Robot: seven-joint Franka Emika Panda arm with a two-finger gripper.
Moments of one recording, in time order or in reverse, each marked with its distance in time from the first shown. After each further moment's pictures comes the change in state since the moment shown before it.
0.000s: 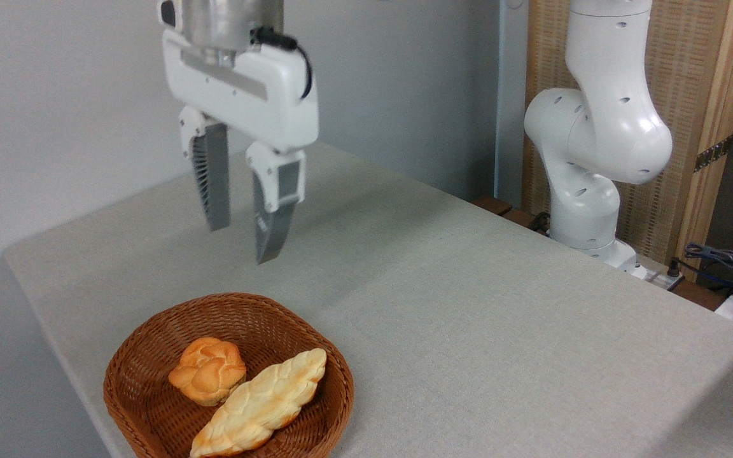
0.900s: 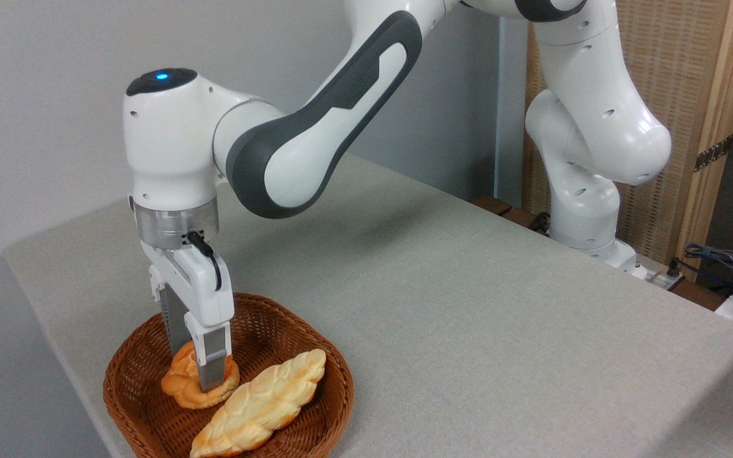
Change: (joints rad) arm -0.026 0.334 -0.105 -0.080 0.044 0.405 0.000
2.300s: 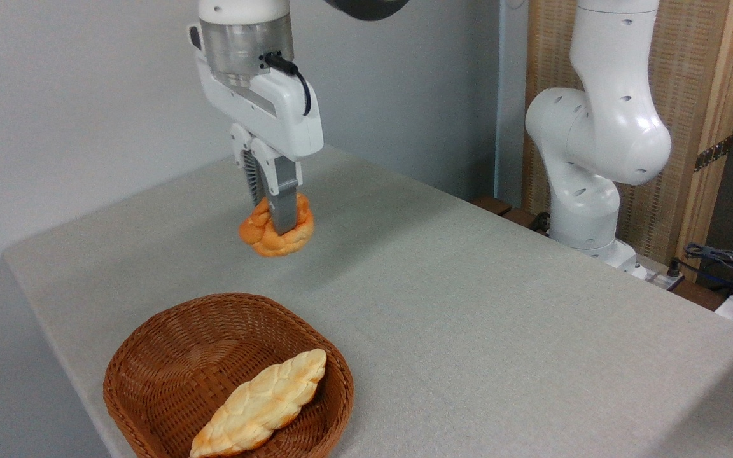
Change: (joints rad) arm -0.033 -0.430 0.049 -0.089 -0.061 -0.503 0.042
